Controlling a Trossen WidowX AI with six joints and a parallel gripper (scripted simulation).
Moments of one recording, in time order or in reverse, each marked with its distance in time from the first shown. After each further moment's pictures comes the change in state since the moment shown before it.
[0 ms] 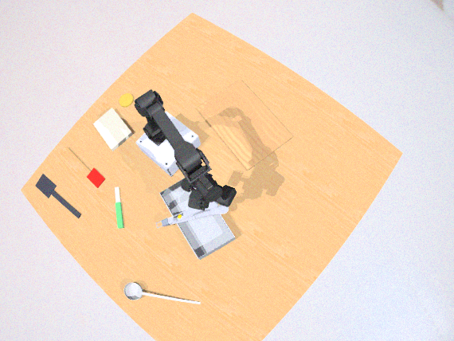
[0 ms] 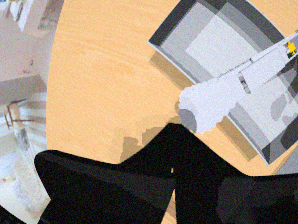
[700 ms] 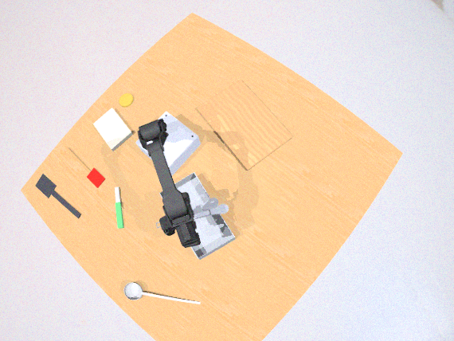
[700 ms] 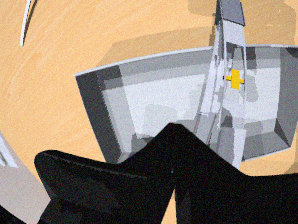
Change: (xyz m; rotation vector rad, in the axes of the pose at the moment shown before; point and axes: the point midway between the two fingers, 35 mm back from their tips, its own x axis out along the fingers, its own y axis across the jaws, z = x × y) arm 0.061 -0.071 0.107 0.843 -0.065 -0.309
